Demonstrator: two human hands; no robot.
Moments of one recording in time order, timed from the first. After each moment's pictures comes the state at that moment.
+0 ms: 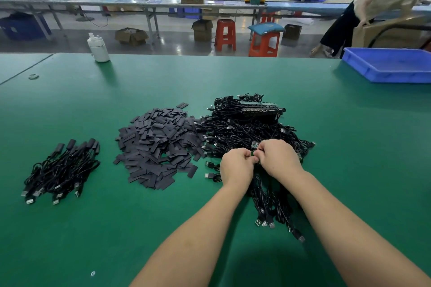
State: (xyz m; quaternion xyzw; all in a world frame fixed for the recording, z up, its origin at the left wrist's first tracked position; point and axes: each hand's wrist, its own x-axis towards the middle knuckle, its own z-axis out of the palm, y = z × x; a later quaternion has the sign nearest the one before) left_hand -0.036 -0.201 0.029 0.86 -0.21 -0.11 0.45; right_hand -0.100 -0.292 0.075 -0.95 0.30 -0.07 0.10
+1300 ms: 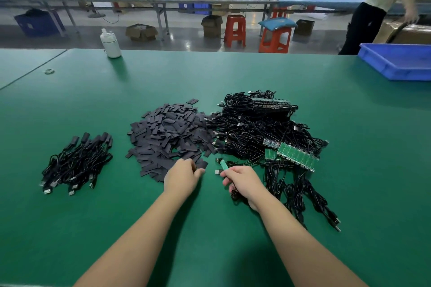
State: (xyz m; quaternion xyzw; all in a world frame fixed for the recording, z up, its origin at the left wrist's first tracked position) left_hand 0.058 -0.064 -0.020 0.96 -0.20 -0.09 0.18; right_hand -0.071 -0.202 0.005 -0.70 0.32 -0.02 0.63
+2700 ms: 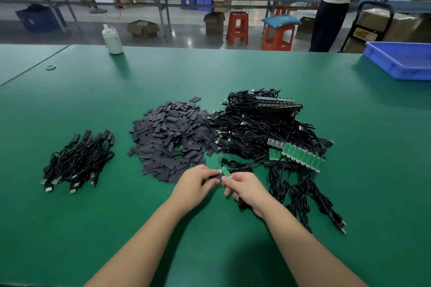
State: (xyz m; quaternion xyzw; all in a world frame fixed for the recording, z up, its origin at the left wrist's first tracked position) left_hand 0.030 -0.051 -0.013 0.84 -0.41 -0.09 0.33; right_hand -0.080 -0.201 -0.006 -0.74 0.25 0.02 0.62
